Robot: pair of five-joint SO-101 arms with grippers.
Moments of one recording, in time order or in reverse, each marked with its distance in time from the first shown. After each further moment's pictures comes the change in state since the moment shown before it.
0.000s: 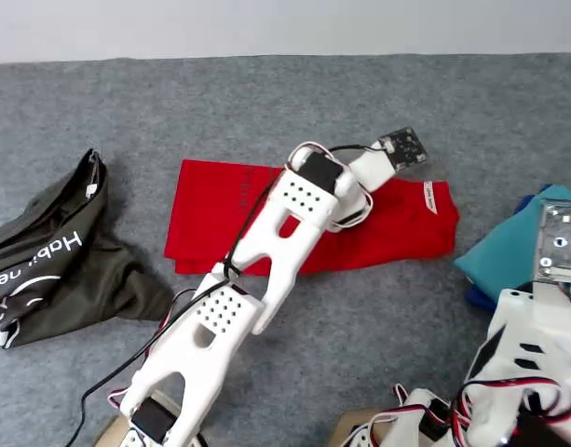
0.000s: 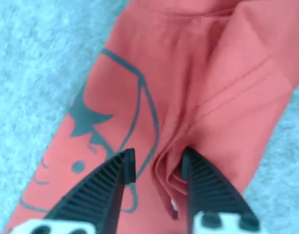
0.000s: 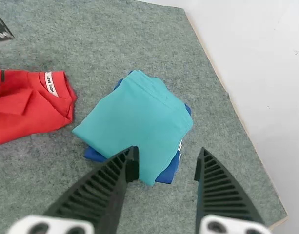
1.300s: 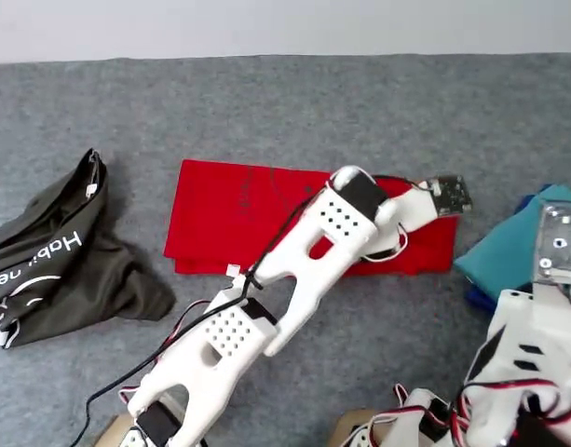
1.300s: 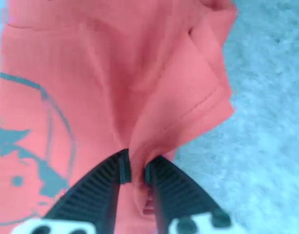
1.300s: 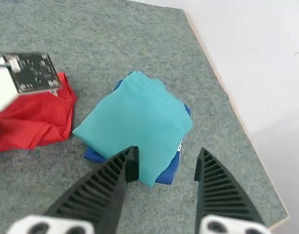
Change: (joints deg) left arm 9.8 -8.4 9.0 6.9 -2.4; right arm 0.0 -0.1 0.0 -0.2 -0.5
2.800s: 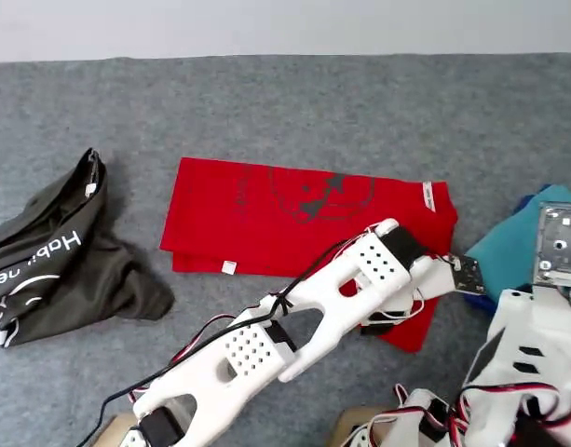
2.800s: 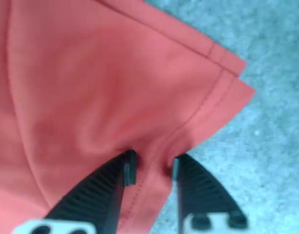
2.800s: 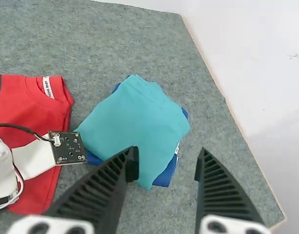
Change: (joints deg) left arm 9.5 4.7 10.8 3.2 0.0; right arm 0.0 0.0 -1.4 0.0 0.2
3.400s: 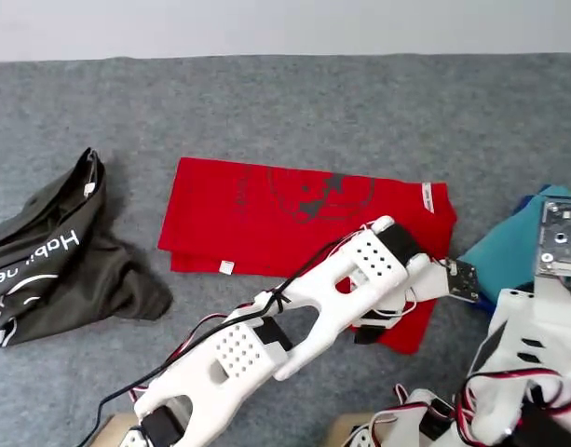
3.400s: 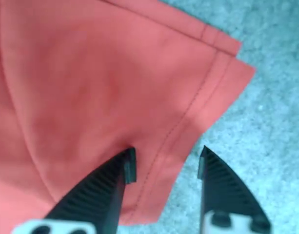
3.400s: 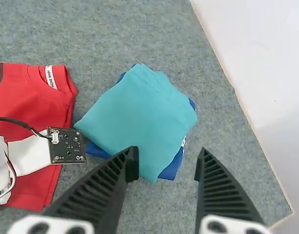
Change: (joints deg) left arm -0.5 -8.4 10.7 -1.5 -6.0; right arm 0.0 0.1 3.6 0.0 0.0
